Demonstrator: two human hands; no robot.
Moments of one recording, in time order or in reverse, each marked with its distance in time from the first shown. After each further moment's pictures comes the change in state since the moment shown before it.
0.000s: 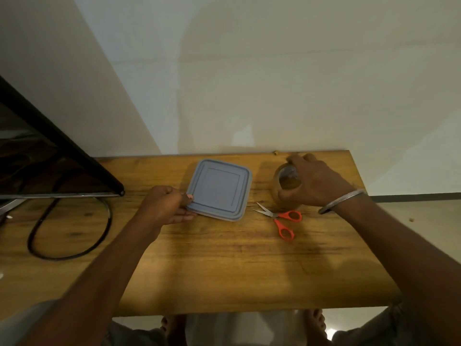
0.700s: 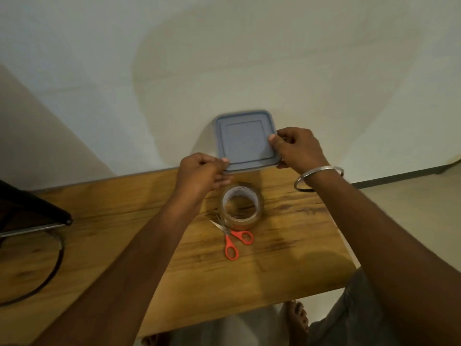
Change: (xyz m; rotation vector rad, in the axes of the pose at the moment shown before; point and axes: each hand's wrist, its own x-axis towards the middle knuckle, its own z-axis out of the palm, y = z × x) left_hand -0.042 0.068 0.151 -0.148 -0.211 0.347; right_hand -0.010 0.044 -0.051 0.738 0.471 0.166
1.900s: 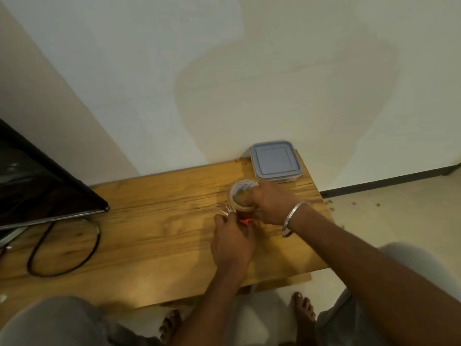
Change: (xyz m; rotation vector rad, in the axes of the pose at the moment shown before) left_hand -0.097 -0.123 0.024 0.971 0.275 0.139; right_hand -0.090 0.017 0.032 -0.880 -0.535 -0.631
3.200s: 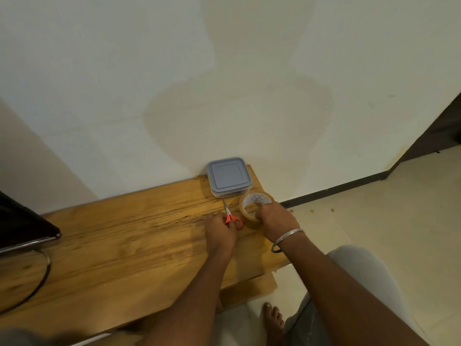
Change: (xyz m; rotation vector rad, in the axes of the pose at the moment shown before) left_hand 0.016 0.063 0.056 -0.267 -0.026 0.097; right_hand -0.091 0.058 0.028 0.035 0.078 0.522
